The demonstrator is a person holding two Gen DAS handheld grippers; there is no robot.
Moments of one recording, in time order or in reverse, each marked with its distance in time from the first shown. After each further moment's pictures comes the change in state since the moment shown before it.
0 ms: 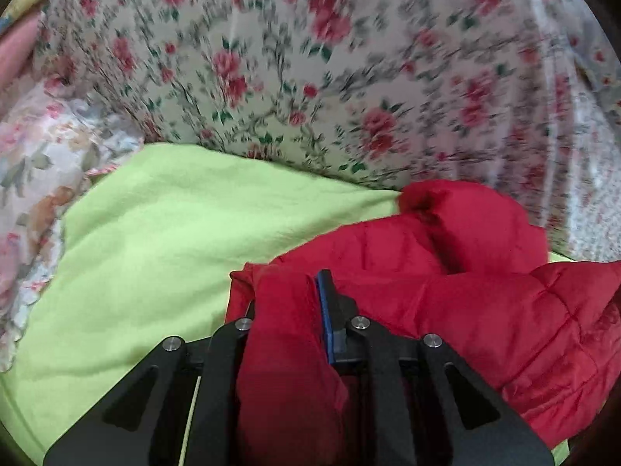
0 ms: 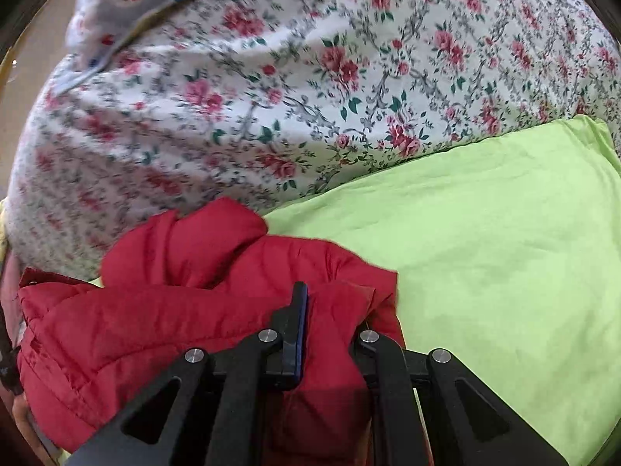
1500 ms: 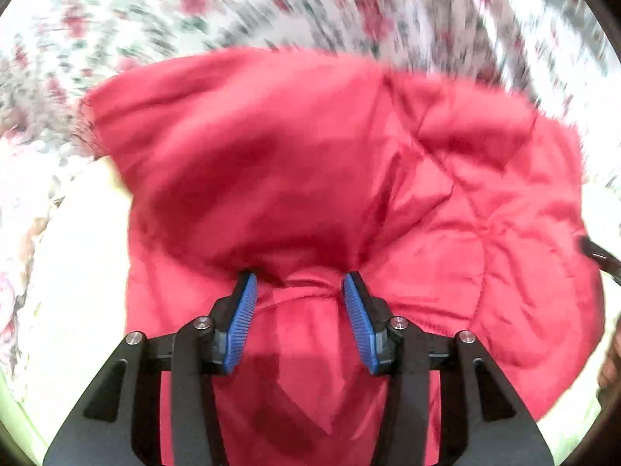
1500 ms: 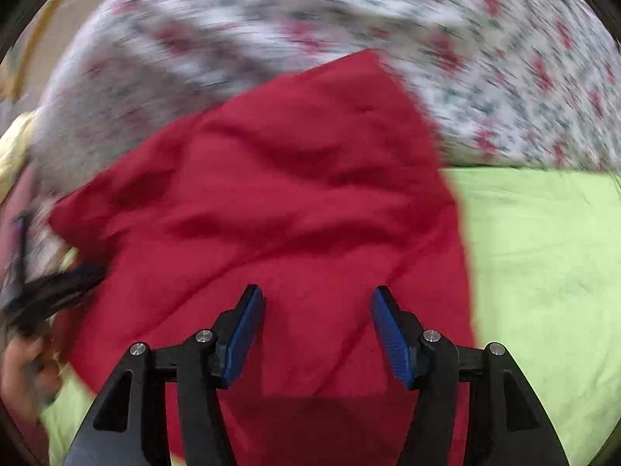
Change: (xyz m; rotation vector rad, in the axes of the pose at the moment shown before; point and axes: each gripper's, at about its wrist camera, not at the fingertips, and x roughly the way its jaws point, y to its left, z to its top) left arm -0.020 -0.050 -0.026 0.226 0.027 -0.006; right arm 0.028 0.039 -0.013 -0.221 0.082 0.069
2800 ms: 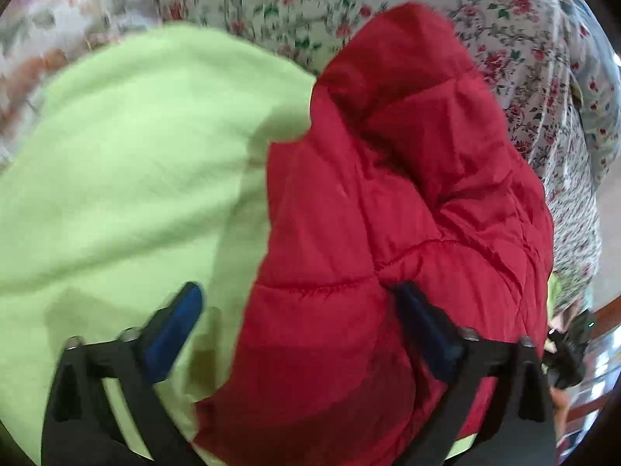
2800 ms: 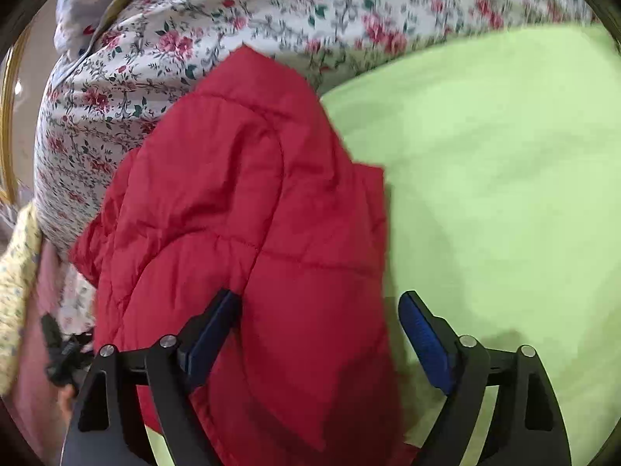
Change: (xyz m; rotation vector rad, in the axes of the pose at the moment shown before) left arm 0.049 0.111 -0.055 -0.383 0.114 -0.284; right arm -0.003 -0.091 -0.056 0.315 0.117 0.208
